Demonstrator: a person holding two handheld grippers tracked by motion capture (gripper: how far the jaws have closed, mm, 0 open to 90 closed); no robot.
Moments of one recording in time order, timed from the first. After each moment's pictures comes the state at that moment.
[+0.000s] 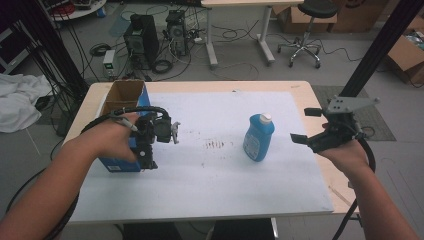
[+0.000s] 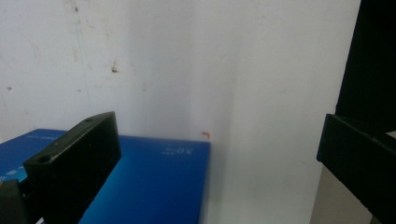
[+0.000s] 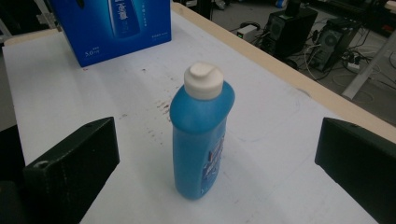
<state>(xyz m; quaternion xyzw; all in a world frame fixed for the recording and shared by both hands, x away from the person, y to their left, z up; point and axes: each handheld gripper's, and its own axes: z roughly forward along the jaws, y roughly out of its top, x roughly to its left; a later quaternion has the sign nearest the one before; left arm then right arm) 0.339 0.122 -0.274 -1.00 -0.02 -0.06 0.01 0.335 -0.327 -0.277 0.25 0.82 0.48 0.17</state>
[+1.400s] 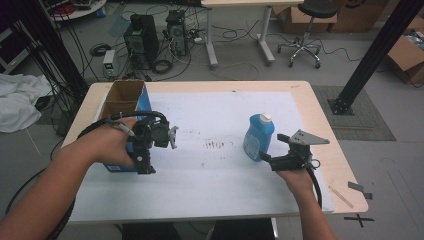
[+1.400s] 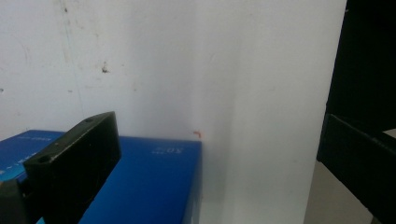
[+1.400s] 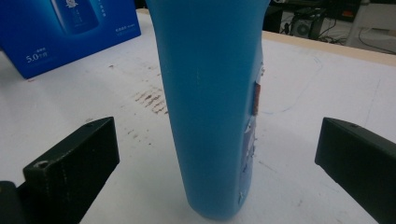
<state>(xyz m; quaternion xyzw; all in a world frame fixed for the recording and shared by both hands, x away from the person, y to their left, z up) 0.327 0.126 -0.276 -1.00 -0.02 -0.06 0.00 0.337 -0.274 -0.410 0.35 0.75 0.53 0.19</state>
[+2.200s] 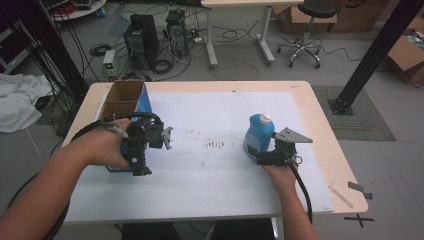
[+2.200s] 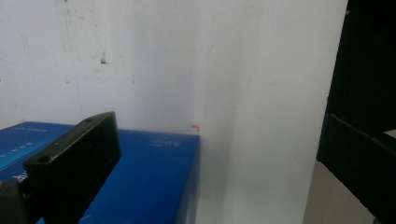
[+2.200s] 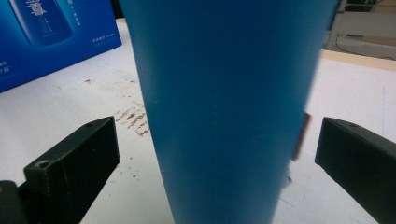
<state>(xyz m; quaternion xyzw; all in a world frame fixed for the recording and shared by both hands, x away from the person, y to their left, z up) 0.324 0.138 -0.277 -1.00 -0.03 -0.06 -0.01 0.354 -0.242 -0.426 0.37 0.73 0.53 0.22</state>
